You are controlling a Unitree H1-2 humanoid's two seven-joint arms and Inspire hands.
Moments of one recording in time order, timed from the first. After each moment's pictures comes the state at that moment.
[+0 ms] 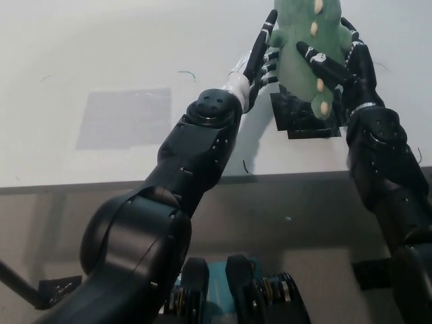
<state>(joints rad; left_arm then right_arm) -1.30 -0.12 0.08 1.40 -0.10 -0.05 -0.02 -1.02 -0.11 -0.14 1.08 0.13 -0.20 -0.08</state>
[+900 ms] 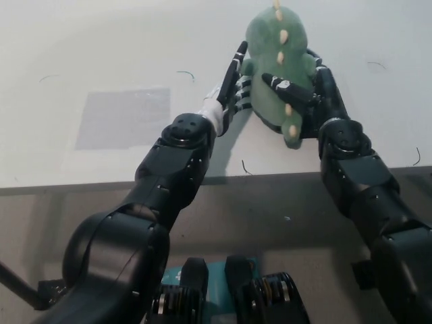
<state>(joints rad) -1.21 -0.06 0.08 1.40 -0.11 -0.06 -0.06 -1.09 -0.05 -0.04 1.32 0.08 -0.21 -0.14</state>
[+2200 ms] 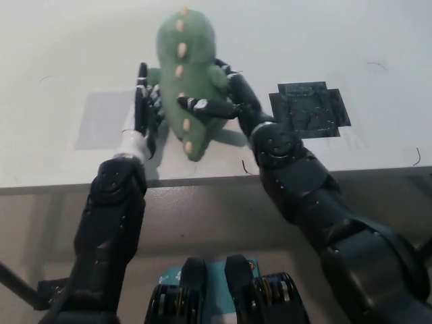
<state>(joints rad) -0.79 0.04 0.19 0.79 -0.14 -0.03 0.00 -1.14 0.12 0.13 1.32 0.02 -0.21 -0.04</state>
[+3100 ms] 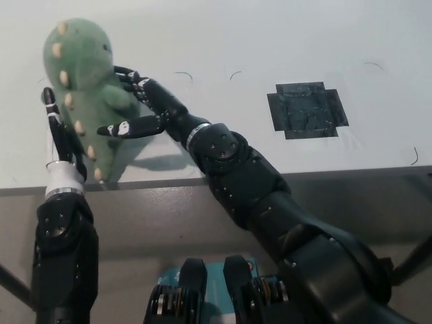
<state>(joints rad) -0.56 0.07 0.27 0.41 -0.10 -0.03 0.19 -1.19 0.25 0.15 1.29 -0.01 -0.25 0.16</state>
